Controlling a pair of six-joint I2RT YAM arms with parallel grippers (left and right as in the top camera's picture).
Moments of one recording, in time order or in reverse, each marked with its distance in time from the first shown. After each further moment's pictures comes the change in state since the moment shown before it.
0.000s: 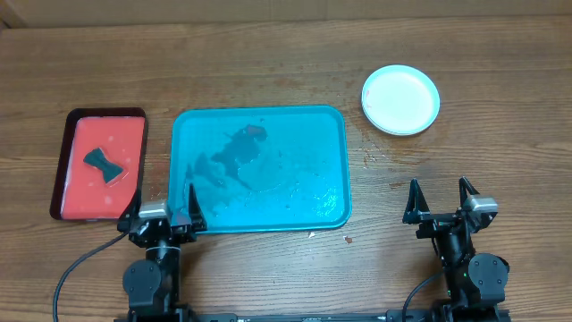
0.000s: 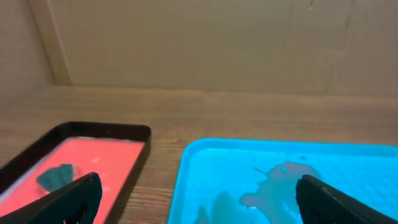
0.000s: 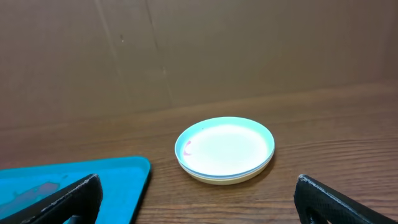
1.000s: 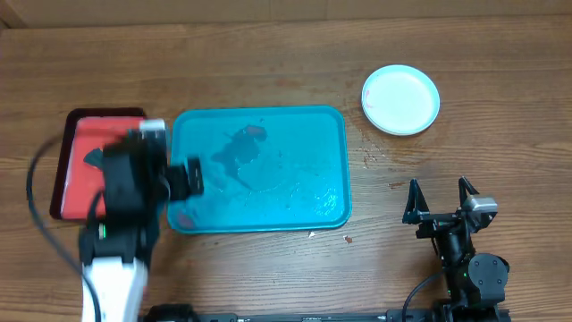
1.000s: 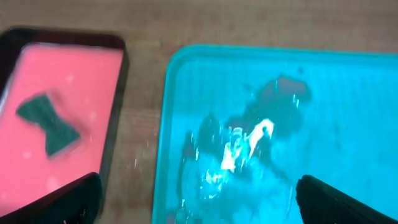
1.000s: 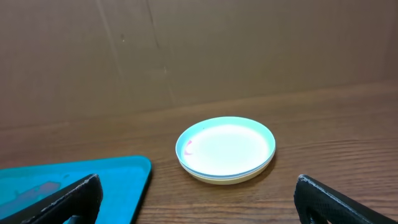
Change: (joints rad) left arm -0.042 0.943 0.841 -0.652 0.014 -0.032; right arm 0.000 0.000 0.000 0.000 -0.003 0.000
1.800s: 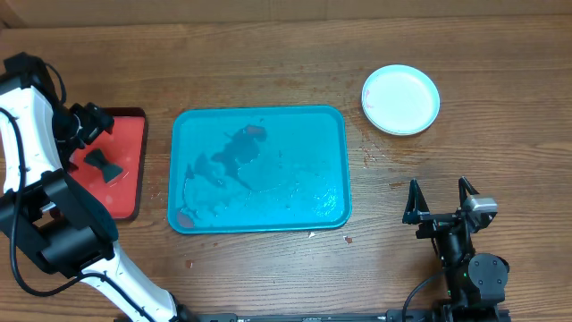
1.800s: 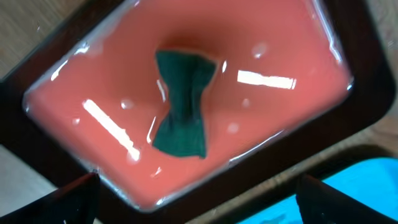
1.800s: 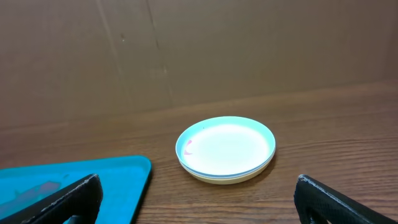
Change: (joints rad) left arm 0.456 1.104 1.007 -0.601 0.003 -0.425; right arm 0.000 0.001 0.000 0.001 -0.001 -0.001
